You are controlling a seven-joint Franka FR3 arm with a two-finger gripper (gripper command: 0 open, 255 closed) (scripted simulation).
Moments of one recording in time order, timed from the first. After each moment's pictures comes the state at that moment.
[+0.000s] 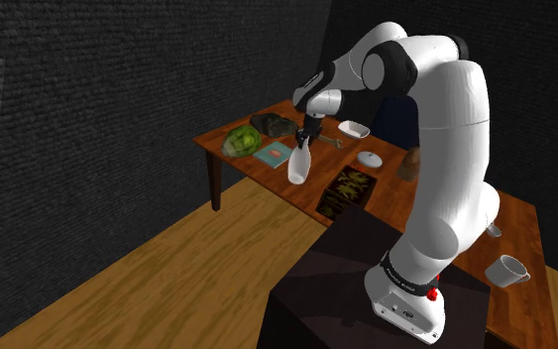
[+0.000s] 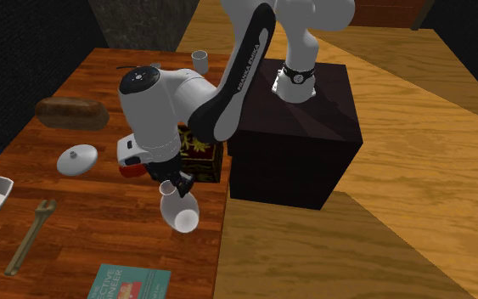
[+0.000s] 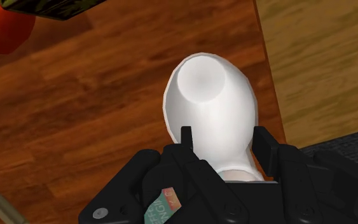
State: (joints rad) arm -0.24 0.56 -0.32 -1.86 0.29 2.44 -0.43
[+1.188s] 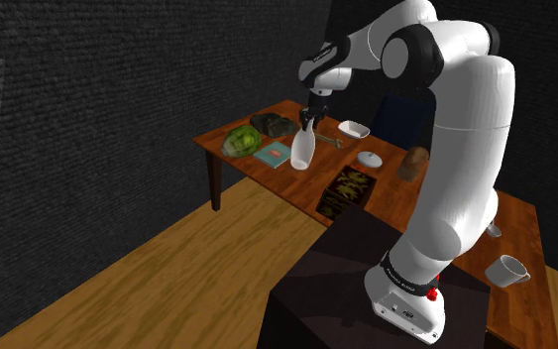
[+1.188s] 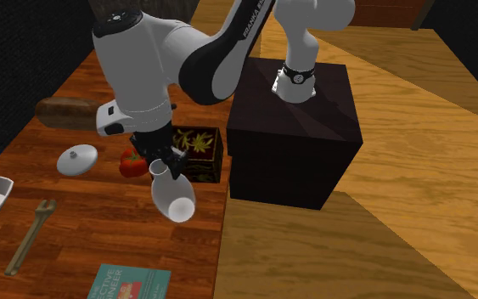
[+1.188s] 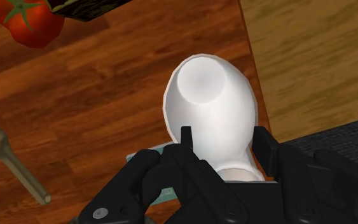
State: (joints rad) arm -0.20 0.40 -0.37 -1.83 0.21 2.27 -0.38
